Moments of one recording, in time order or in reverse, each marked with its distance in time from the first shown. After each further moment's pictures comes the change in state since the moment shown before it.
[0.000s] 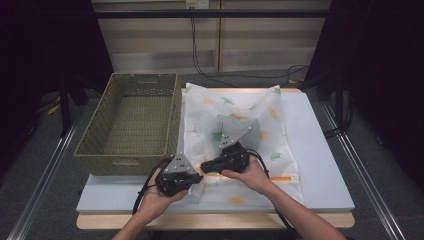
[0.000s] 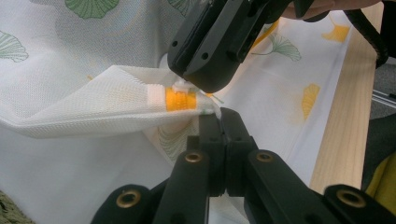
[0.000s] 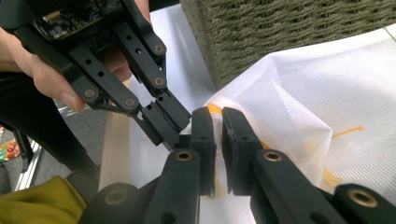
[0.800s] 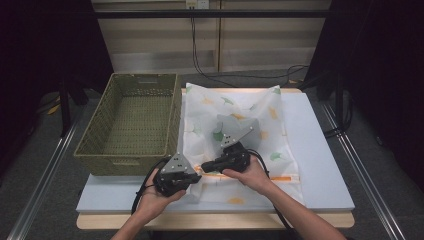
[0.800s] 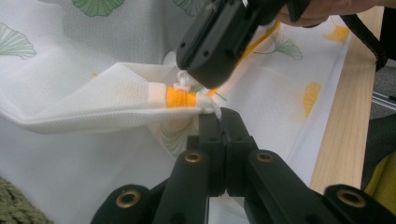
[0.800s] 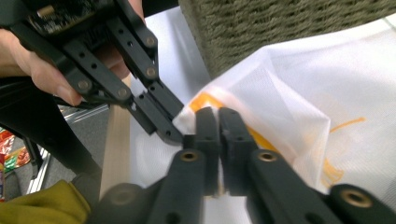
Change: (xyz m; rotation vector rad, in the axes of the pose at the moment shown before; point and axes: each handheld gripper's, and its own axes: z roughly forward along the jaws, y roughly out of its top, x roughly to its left) left arm 0.003 -0.004 -0.005 -0.025 -0.005 -0.018; right arm -0.007 -0.007 0.003 -0.012 0.023 0.037
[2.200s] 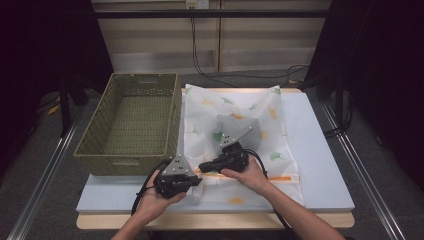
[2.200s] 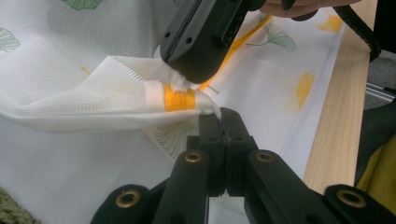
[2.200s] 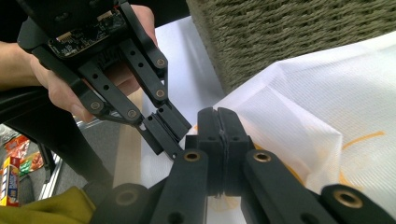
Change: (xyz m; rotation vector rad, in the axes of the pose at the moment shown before) left arm -0.004 -0.002 0.003 0.040 -0.011 0.028; right arm 0.002 0.003 0.003 -0.032 0.044 0.006
